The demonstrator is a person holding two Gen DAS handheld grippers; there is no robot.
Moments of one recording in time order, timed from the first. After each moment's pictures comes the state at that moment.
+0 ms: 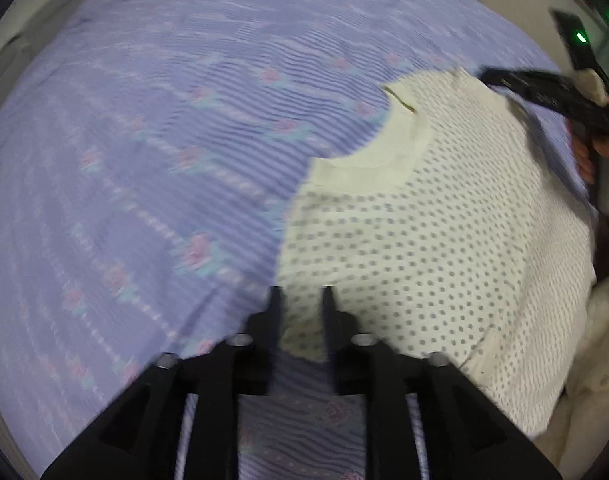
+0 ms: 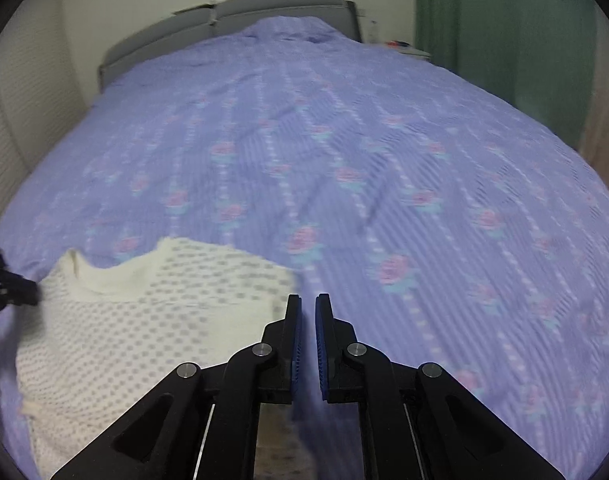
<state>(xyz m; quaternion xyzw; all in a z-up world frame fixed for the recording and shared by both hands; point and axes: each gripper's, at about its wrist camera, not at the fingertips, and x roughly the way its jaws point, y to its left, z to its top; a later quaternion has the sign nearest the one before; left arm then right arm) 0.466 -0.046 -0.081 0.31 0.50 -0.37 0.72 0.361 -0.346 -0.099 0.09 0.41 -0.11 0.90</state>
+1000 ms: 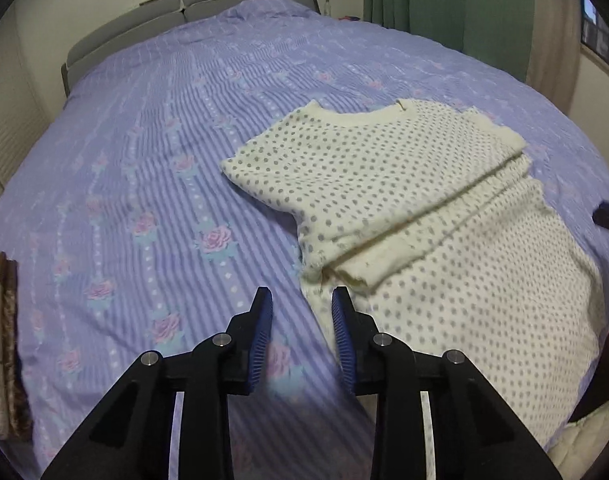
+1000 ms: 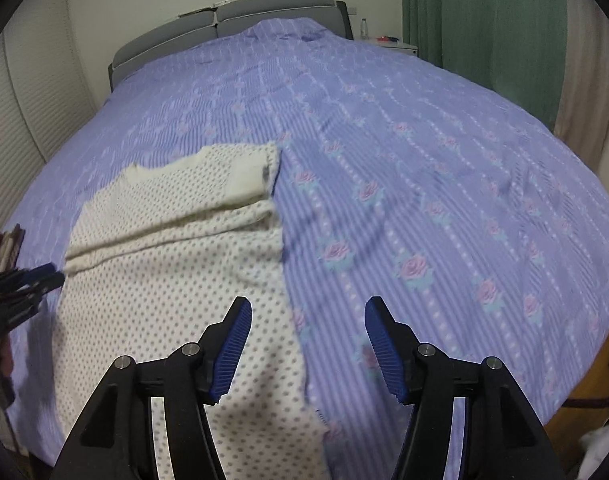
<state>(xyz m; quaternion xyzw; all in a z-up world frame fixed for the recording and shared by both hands) 0.311 -0.012 -0.115 0.13 0.44 -0.22 0.86 0.174 -0.329 -0.084 0.10 0.42 -0.09 0.90</state>
